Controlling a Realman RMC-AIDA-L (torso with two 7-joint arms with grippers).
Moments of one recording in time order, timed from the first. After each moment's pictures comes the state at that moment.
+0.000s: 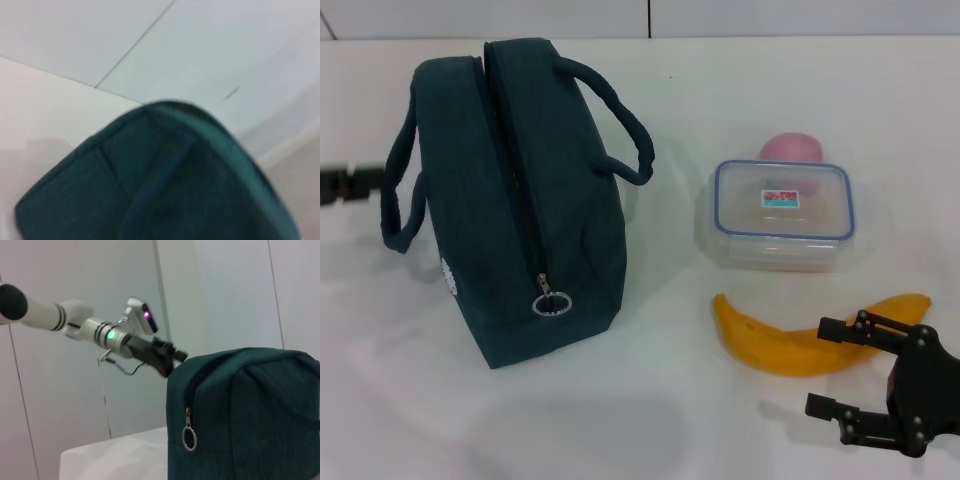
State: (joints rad) left arm -0.36 -1.84 0.56 0.84 1.96 1.85 -2.16; right arm 0.32 2.01 -0.91 -0.30 -1.70 -1.74 0.75
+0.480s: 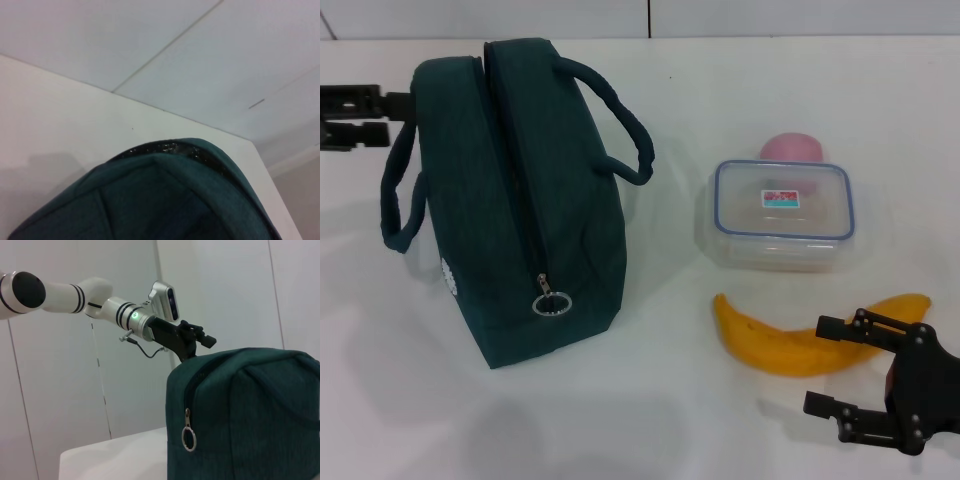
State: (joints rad) left arm -0.53 -1.82 0.56 0.88 2.07 1.80 -2.44; right arm 0.33 2.01 -0.91 -0.29 -1.69 -1.74 0.75
